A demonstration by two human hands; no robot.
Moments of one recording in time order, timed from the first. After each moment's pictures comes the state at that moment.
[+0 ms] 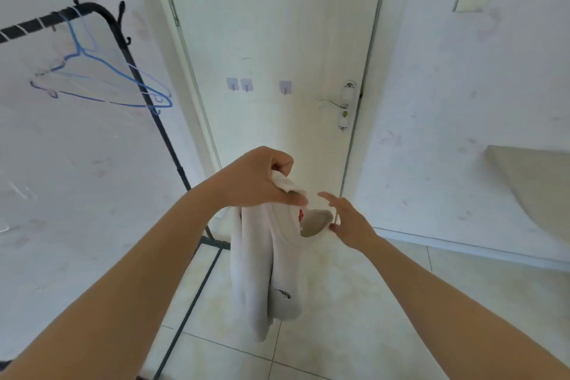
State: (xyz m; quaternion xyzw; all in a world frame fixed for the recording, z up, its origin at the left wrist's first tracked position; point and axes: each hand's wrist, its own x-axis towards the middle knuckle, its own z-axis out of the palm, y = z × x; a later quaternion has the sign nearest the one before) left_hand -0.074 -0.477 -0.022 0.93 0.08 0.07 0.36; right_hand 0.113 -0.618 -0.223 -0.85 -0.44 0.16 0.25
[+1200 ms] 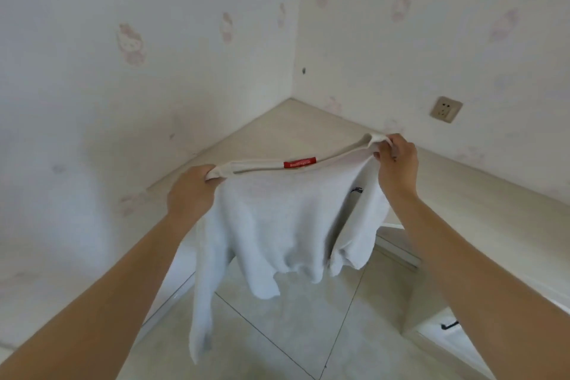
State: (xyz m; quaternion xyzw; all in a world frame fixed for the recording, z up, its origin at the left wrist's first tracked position) left_hand 0.551 -0.879 -0.114 0.93 -0.17 0.01 0.34; right_hand 0.418 -1.202 -0.091 -0.79 0.30 -0.37 0.38
